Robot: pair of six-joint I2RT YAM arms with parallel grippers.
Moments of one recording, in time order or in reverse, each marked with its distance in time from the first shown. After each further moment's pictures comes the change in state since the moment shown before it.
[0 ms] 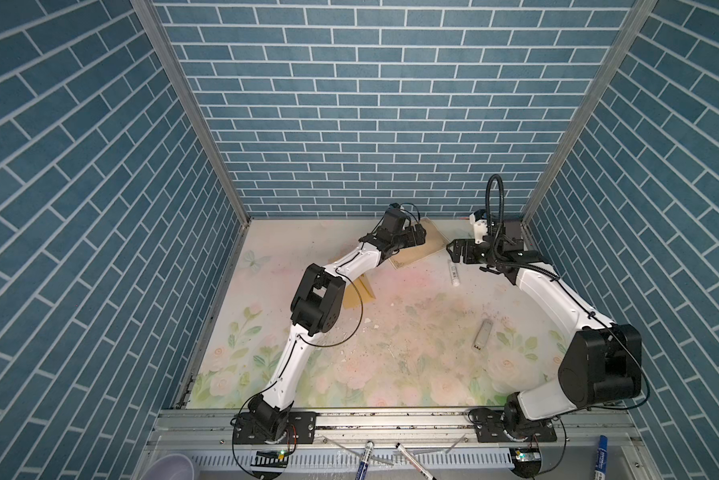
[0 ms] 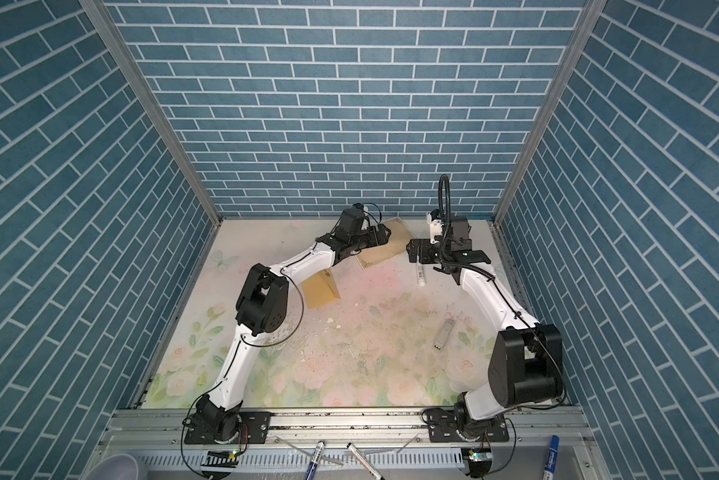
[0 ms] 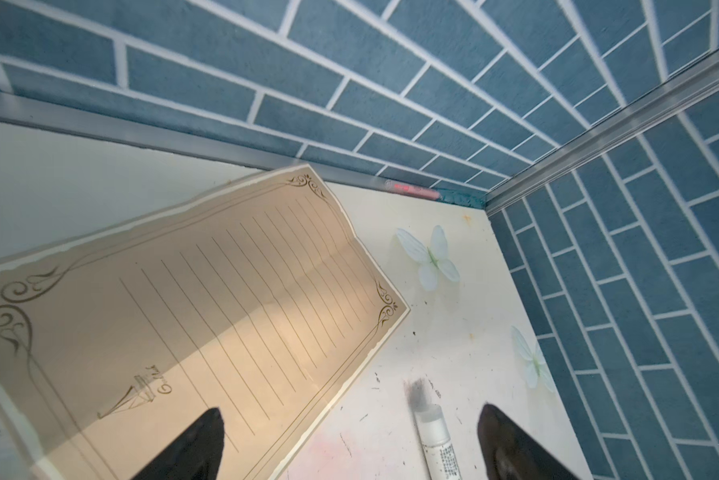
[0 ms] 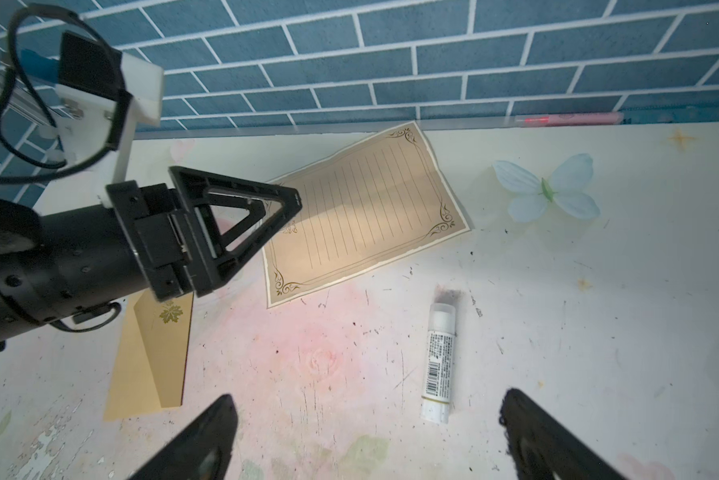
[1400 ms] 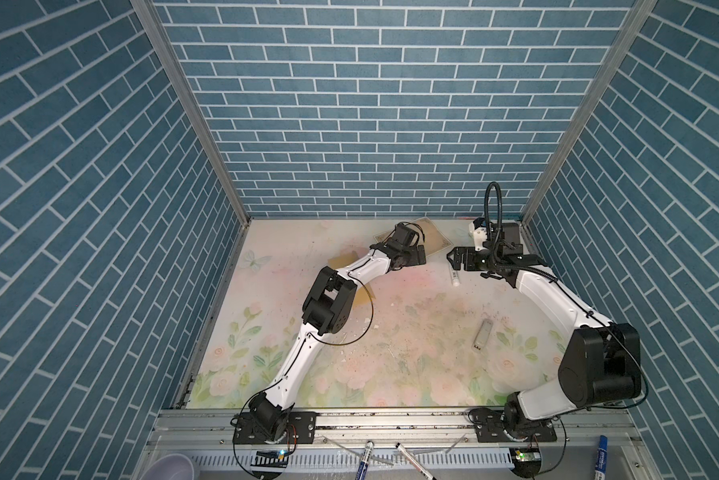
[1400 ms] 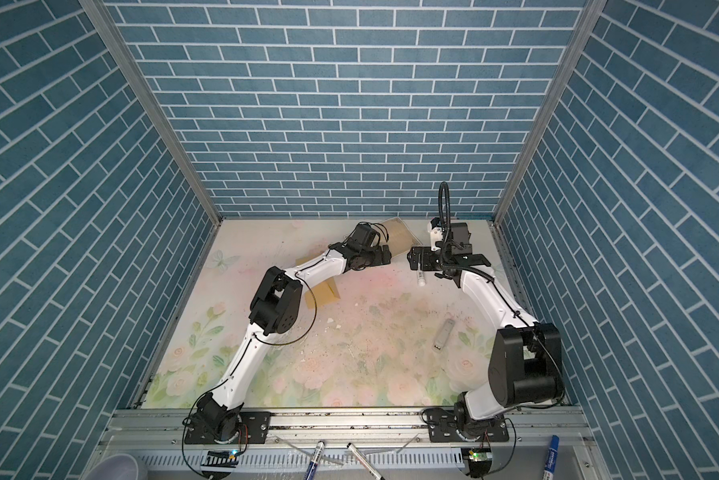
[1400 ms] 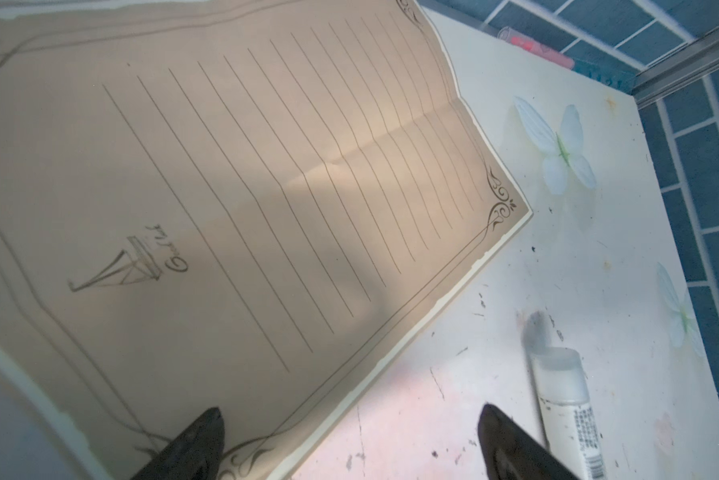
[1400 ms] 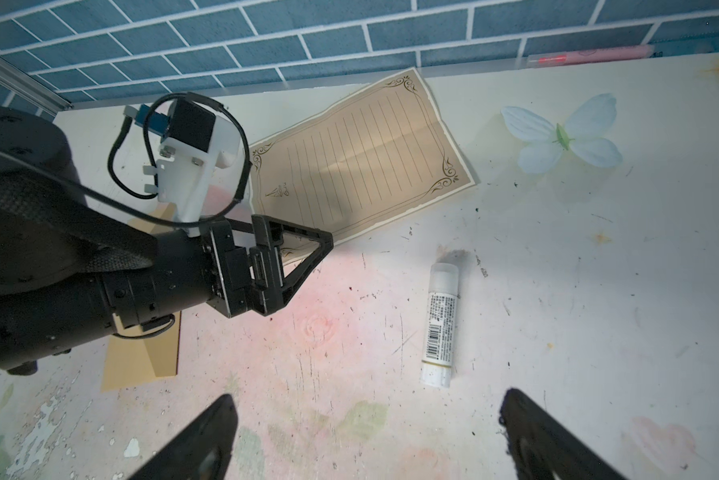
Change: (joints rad) left arm -0.047 0.093 0.039 -0.200 -0.064 0.008; right arm -0.014 0.000 -0.046 -0.037 -0.029 0.000
